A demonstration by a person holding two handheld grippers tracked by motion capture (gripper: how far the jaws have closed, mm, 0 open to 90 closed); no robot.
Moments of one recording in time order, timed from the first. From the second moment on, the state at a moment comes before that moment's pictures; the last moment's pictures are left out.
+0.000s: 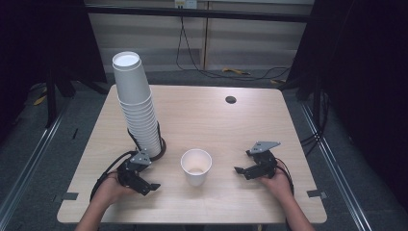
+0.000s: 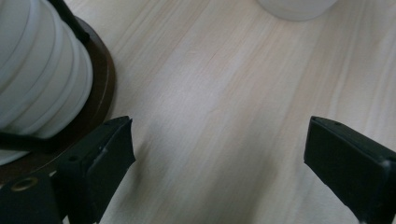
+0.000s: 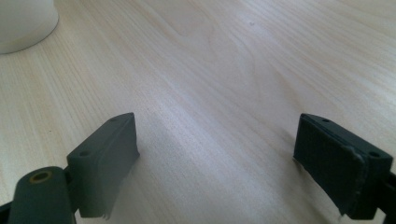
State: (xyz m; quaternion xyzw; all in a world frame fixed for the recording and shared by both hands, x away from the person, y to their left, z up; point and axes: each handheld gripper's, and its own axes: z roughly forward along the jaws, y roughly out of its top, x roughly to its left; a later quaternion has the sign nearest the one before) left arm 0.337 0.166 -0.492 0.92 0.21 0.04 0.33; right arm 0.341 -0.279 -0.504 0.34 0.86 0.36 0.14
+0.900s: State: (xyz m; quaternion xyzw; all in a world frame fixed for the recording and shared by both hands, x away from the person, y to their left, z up) left arm 0.334 0.175 -0.513 0.90 0.22 0.06 0.37; right arm 0.341 -0.279 -0.504 0.34 0.86 0.36 0.14
